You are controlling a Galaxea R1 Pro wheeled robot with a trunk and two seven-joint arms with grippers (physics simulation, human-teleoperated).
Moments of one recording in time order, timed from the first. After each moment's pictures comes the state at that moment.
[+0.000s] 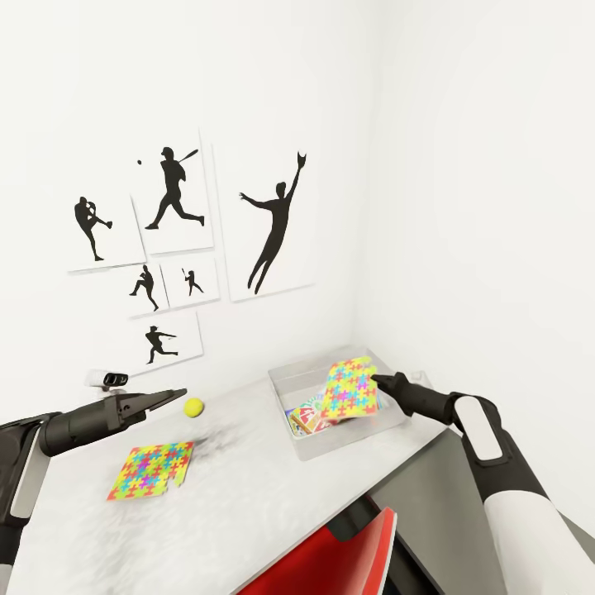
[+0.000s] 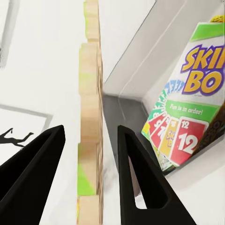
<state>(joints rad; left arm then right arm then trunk) -0.46 0.28 0.33 -1.39 0.31 1.01 -1.49 -0.68 -0.10 -0.20 -0.99 -0.89 0.90 0.12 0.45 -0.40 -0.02</state>
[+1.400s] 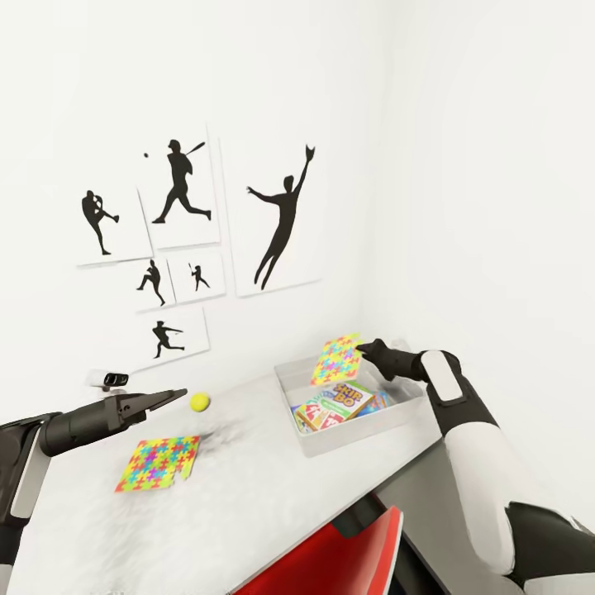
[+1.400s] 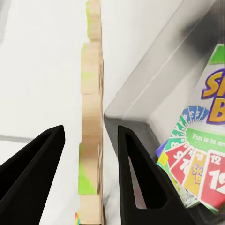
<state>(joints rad) -0.46 0.28 0.32 -1.39 0.31 1.01 -1.50 -0.95 -0.01 -0.19 -0.77 -0.86 0.79 -0.10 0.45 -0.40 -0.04</state>
